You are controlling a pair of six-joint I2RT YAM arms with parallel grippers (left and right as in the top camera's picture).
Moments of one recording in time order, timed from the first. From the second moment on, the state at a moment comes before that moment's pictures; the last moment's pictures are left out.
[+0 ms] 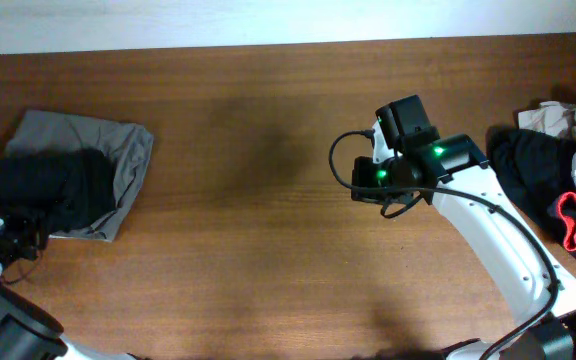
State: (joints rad) left arm 0.90 1.86 1.02 -0.21 0.79 -0.47; right arm 0.30 1.54 1.30 -0.99 -0.26 0.43
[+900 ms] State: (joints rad) left arm 0.90 1.31 1.08 -0.46 1.04 -0.46; right arm 0.30 1.54 1.30 -0.98 -0.26 0.41
